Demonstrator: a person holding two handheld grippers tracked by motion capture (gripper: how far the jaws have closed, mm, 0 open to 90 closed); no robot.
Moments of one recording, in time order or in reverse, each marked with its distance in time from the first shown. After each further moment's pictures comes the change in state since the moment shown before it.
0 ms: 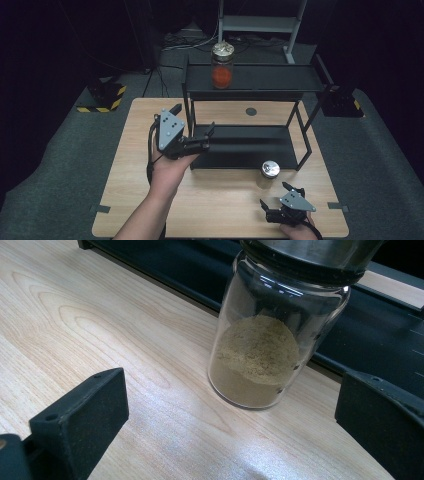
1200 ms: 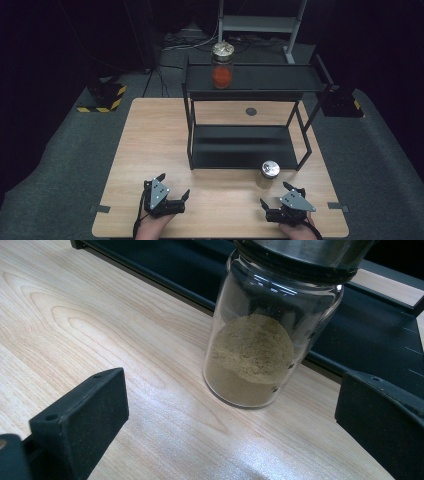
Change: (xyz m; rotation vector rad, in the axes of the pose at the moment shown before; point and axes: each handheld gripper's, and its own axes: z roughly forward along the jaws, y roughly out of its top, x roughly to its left) left arm 0.010 -0.175 -0.056 0.341 0.004 -0.014; right arm 0.003 0.001 0.000 0.003 -0.021 0.007
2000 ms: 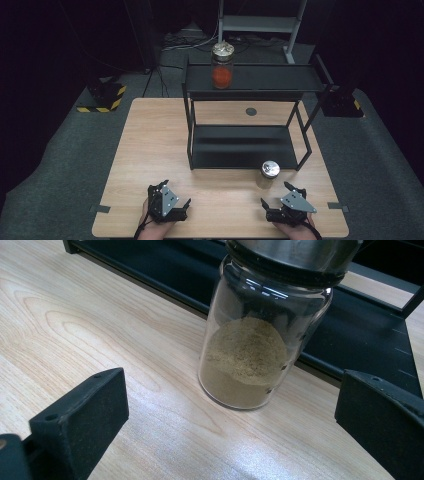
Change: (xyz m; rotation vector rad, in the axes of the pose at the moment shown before) left arm -0.021 0.004 0.009 0.126 0.020 0.219; right arm 0.003 -0.004 -0.002 -0.019 -0.021 0.007
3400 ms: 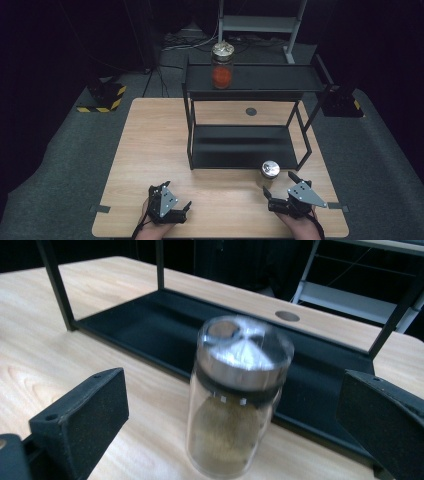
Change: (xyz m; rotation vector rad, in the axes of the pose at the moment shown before) left arm 0.013 -0.004 -0.003 -0.017 -0.071 -0.022; right arm -0.005 0.023 -0.009 -0.129 -0.034 0.084
